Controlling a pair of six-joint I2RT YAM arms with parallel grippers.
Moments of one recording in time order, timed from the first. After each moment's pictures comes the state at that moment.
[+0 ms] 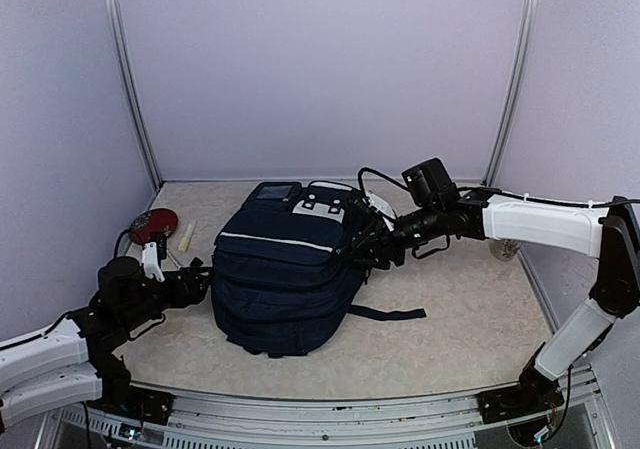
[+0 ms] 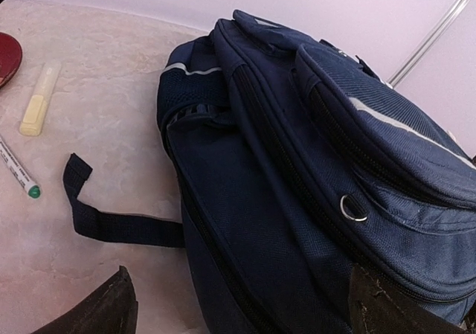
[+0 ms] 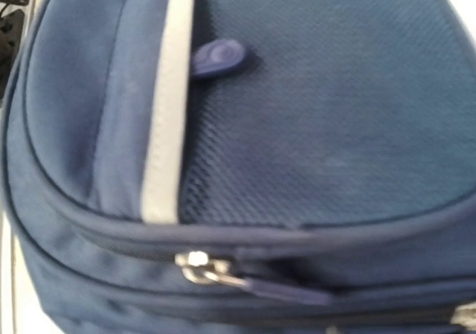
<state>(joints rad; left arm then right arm) -0.52 0.66 0.17 0.17 -0.06 -0.52 0.70 1.58 1.15 -0.30 -0.60 -0.23</state>
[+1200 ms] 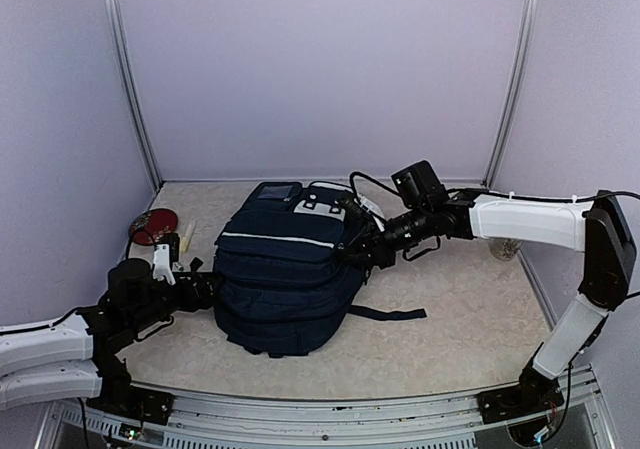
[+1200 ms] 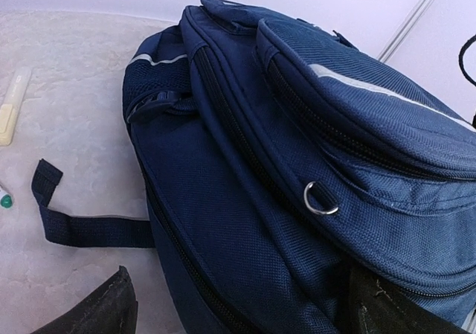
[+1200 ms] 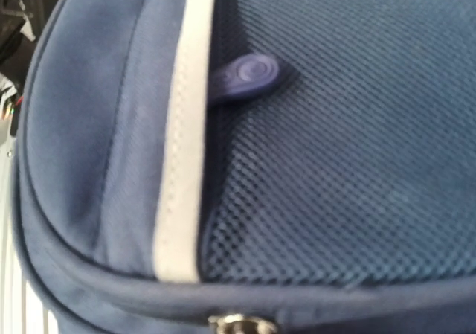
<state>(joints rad) -0.61 0.79 0.17 0.28 -0.08 -0.48 0.70 1.66 1.19 -0.27 -0.71 -0.17</state>
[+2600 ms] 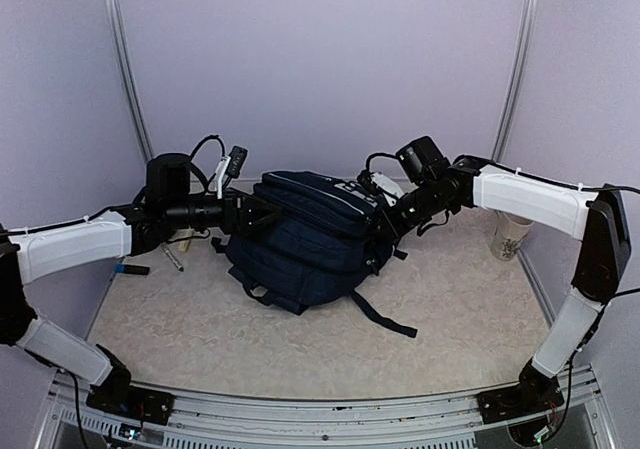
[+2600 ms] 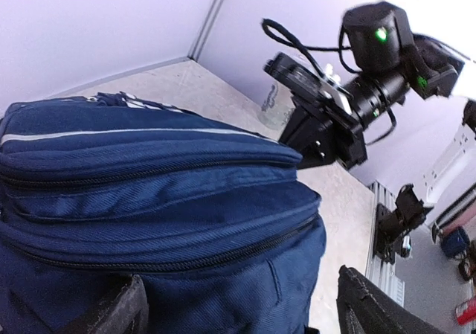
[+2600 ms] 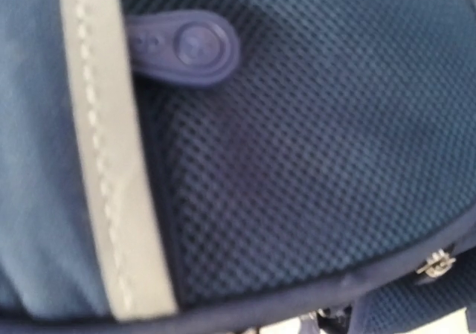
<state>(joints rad) -0.53 1.35 0.88 0.20 0.60 -0.27 0.64 1.69 1.41 -0.61 -0.26 -0.03</state>
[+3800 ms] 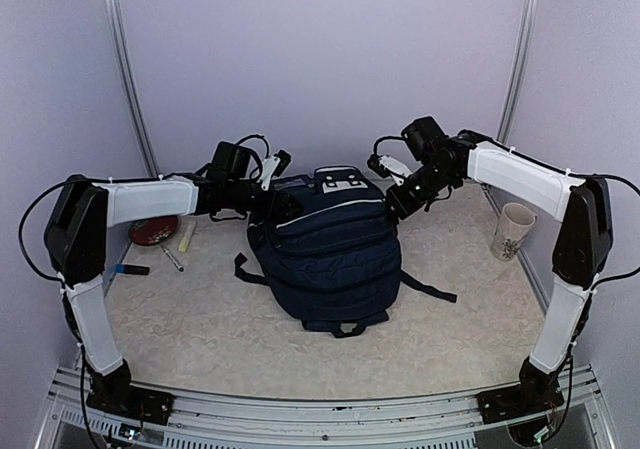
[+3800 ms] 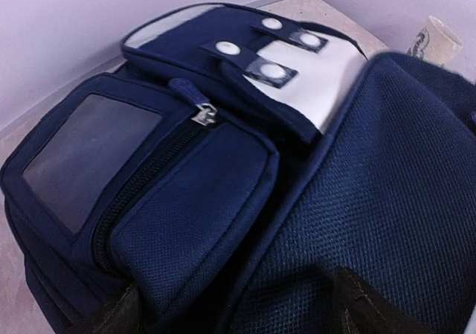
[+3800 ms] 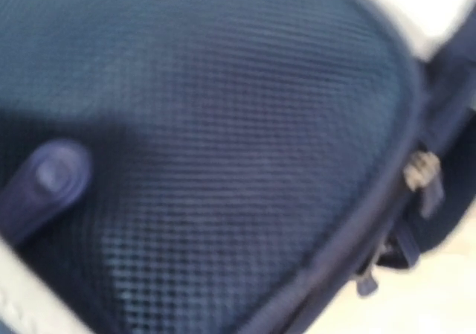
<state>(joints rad) -0.52 1.93 1.44 -0.11 0.35 0.02 0.54 1.84 1.66 -0.80 -0.23 -0.14</state>
